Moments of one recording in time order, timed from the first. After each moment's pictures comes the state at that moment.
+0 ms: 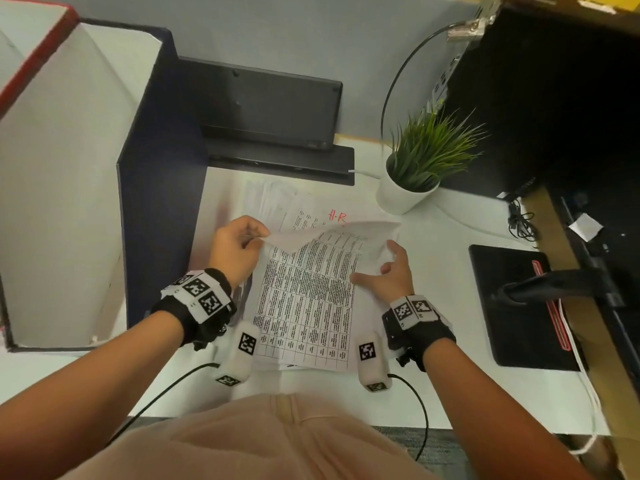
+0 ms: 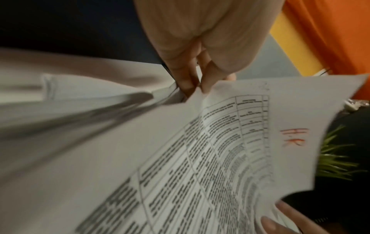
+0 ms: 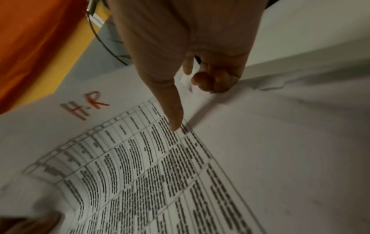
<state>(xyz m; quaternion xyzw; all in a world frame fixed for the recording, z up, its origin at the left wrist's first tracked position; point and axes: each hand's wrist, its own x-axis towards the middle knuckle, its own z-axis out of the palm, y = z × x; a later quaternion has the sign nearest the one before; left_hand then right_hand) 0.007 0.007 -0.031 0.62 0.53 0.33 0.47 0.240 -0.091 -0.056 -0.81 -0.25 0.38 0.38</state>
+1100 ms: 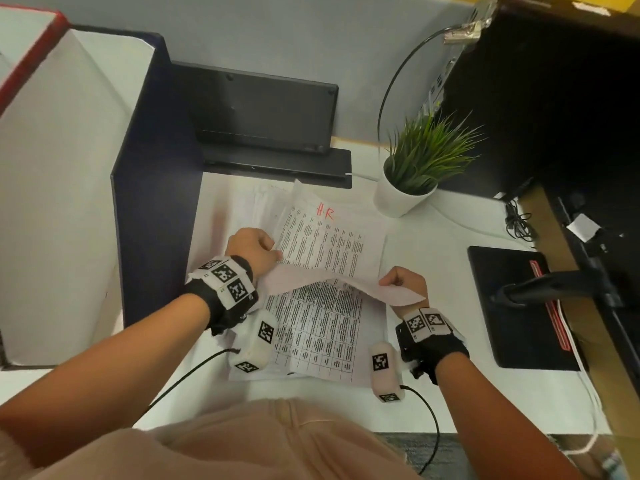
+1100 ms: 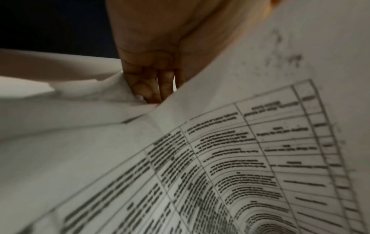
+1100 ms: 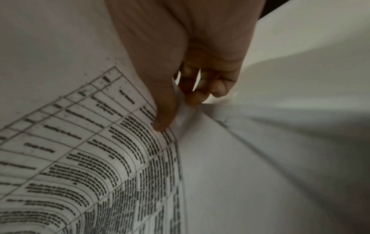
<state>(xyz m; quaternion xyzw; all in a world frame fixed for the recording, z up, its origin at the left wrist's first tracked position) 0.031 0.028 -0.034 0.63 0.64 0.12 0.42 0.261 -0.106 -0.070 -0.77 -0.30 0.34 0.44</state>
